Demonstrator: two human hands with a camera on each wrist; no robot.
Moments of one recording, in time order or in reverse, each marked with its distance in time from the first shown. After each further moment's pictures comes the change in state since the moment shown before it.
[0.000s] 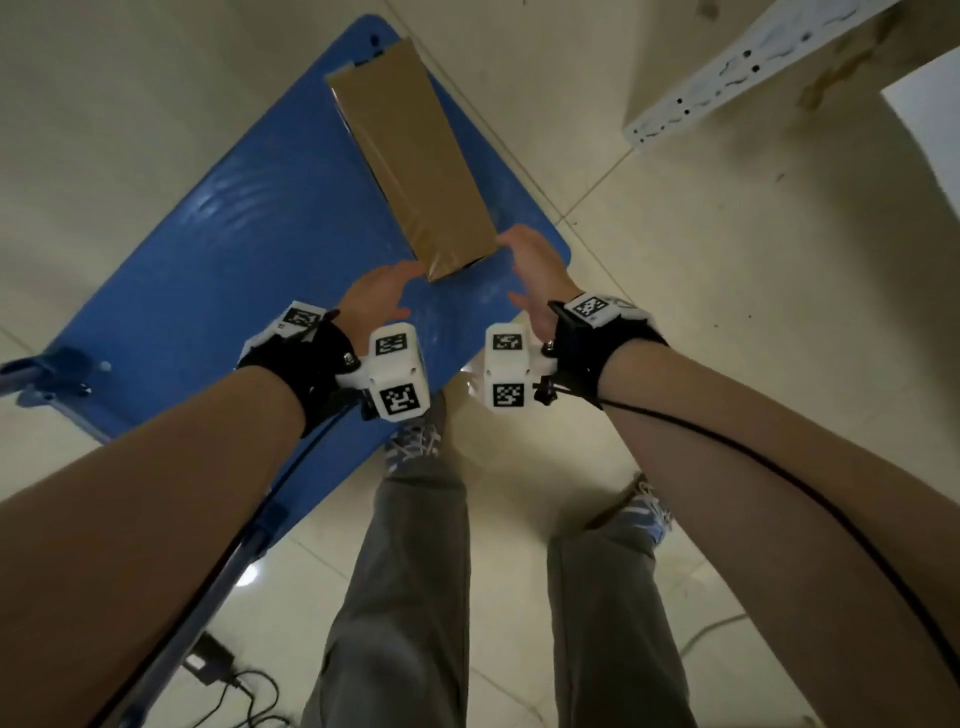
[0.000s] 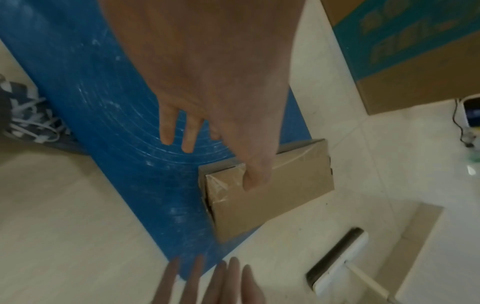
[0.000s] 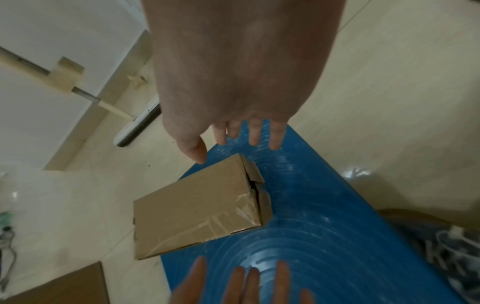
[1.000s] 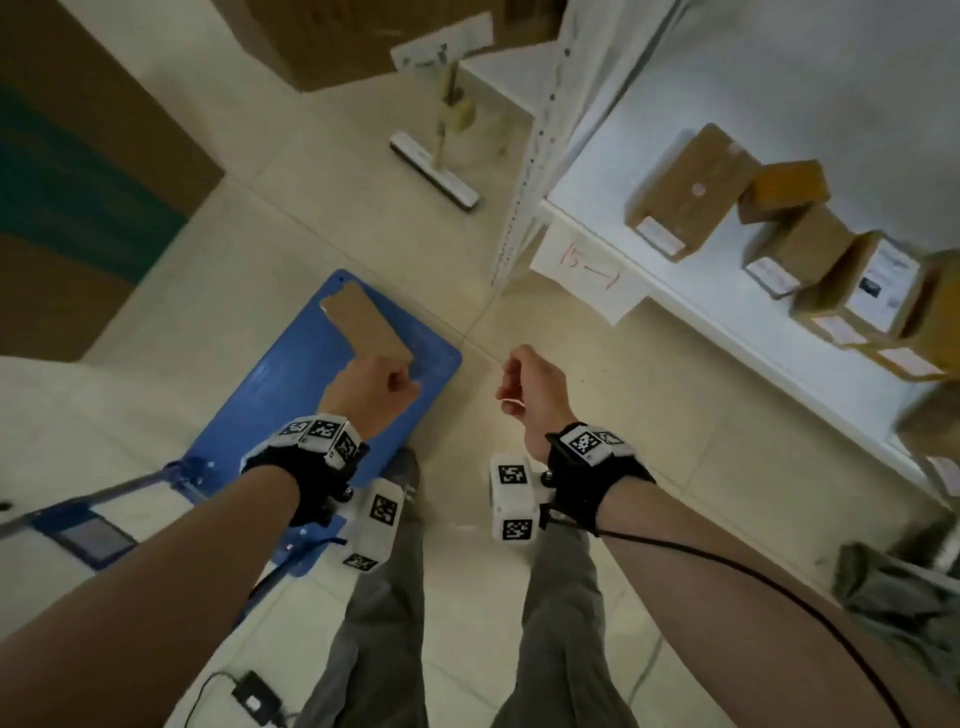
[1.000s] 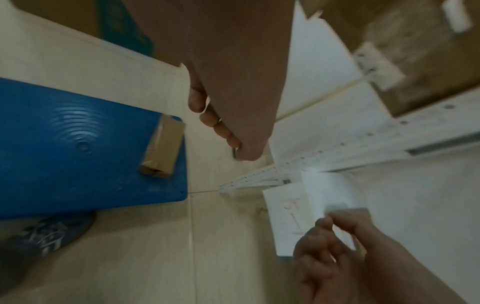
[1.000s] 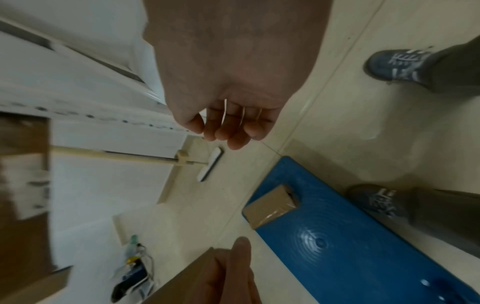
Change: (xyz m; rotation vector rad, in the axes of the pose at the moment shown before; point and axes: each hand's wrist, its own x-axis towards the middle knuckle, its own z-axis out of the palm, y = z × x) left_hand -0.371 0.070 0.089 1.078 0.199 0.743; right_hand -0.383 -0.048 -0.201 0.464 0.204 -0.106
